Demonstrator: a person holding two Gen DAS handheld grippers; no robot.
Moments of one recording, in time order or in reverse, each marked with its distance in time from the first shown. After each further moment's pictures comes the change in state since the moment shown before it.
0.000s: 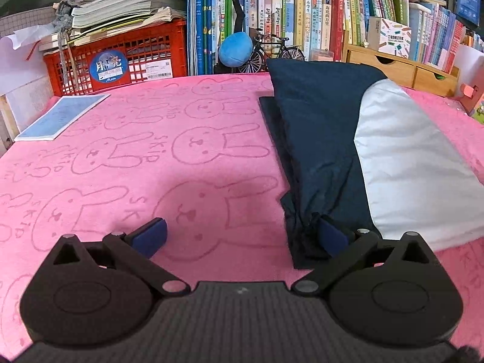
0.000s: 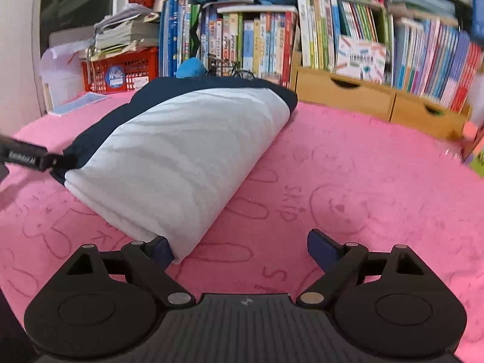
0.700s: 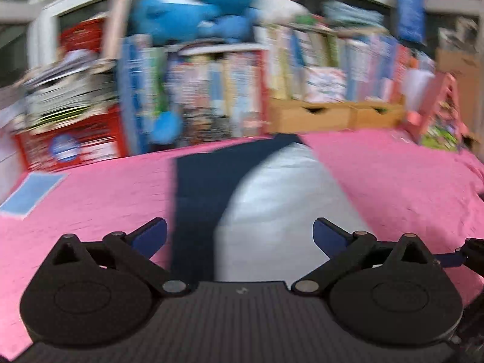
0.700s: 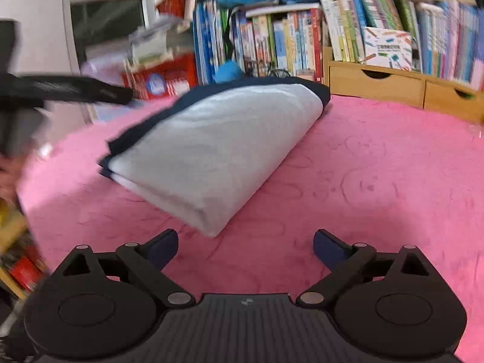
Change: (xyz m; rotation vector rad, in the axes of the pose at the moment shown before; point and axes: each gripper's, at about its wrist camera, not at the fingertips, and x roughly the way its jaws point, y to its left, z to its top) left arm -0.044 -0.135 0.045 0.145 -0.177 -0.104; right arm -0.029 -0.026 -0.029 0.076 -0.042 0.244
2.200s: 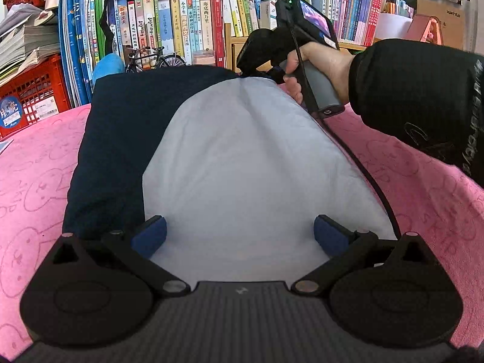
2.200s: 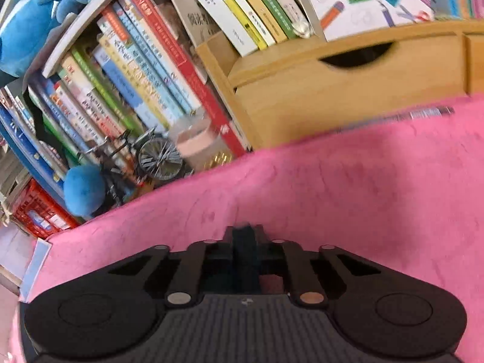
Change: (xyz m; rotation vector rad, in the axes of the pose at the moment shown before) left arm 0.068 -0.009 -0.055 0.016 0.149 -0.113; right arm 0.288 -0.157 0.225 0.468 0.067 -0.130
